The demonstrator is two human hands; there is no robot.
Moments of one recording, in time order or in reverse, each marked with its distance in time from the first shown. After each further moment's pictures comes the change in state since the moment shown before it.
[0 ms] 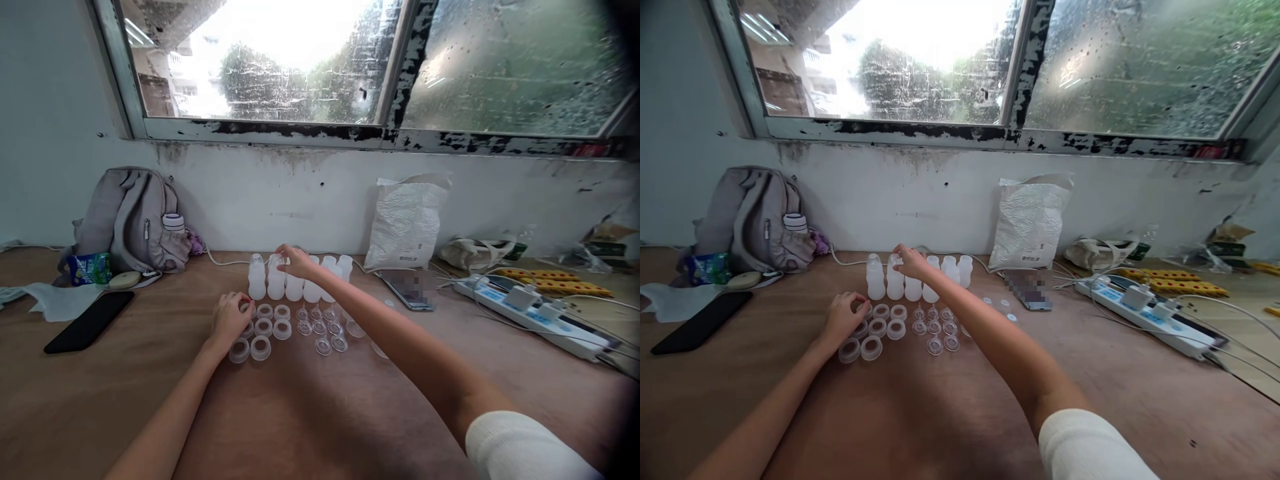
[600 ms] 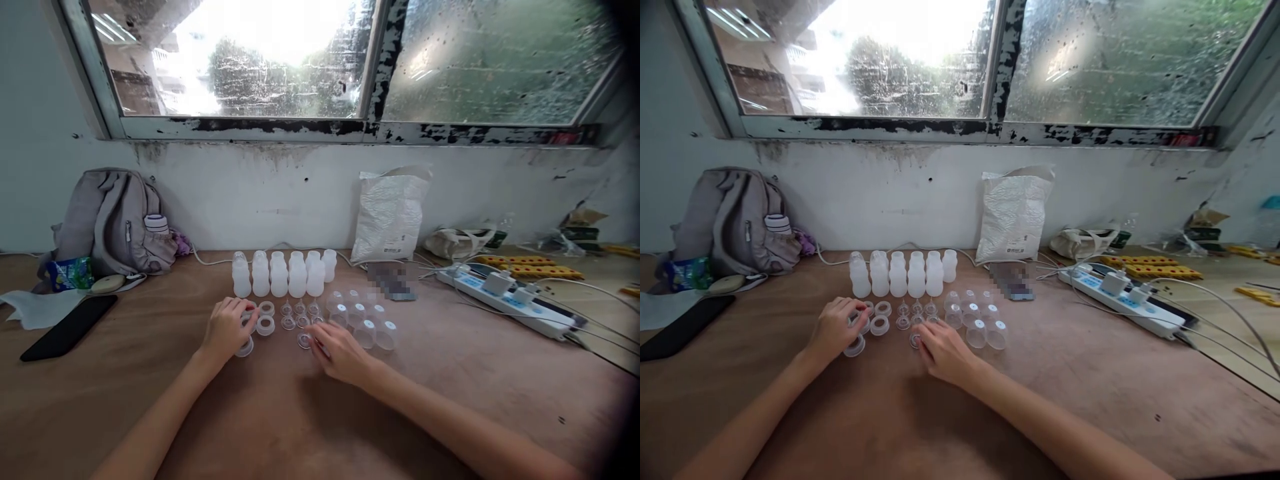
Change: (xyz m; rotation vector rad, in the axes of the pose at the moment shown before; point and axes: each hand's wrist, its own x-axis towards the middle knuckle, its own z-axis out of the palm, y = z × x) left_hand -0.026 0.054 -0.016 0.144 -0.080 0.325; right_hand -0.206 0.019 0.013 -0.099 0.078 -0.290
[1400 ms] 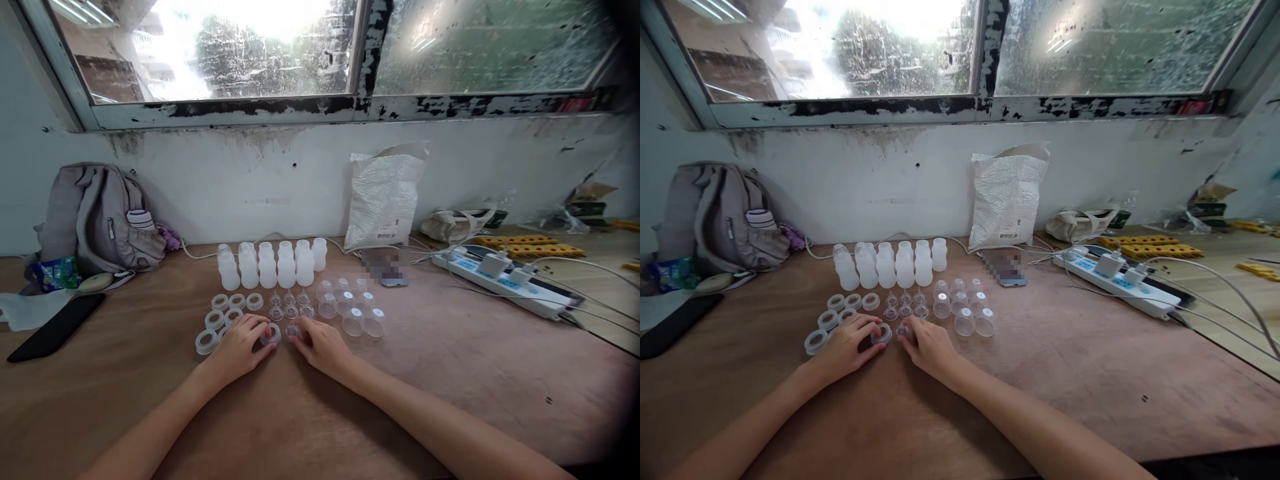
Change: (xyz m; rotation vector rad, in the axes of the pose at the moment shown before) left_hand -0.022 0.041 0.017 -0.174 -0.294 0.277; right_hand -0.009 0.002 0.022 0.071 -0.026 0.325
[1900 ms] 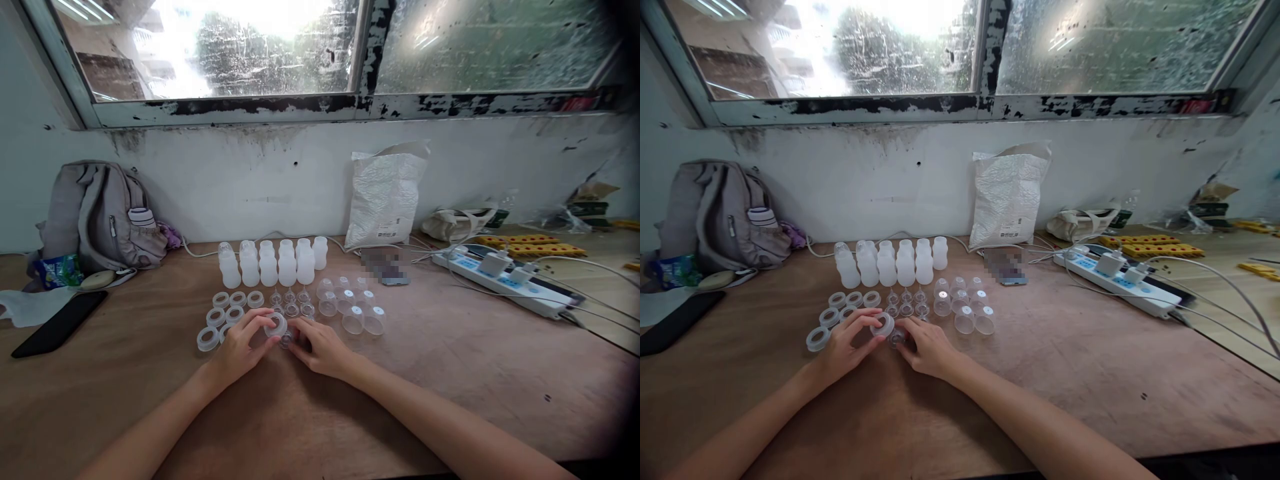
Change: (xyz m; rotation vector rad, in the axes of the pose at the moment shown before) left_hand -0.002 0.008 -0.001 -0.262 0.240 0.033; right_hand 0.000 -0.001 -0.005 0.172 -0.041 -0.180
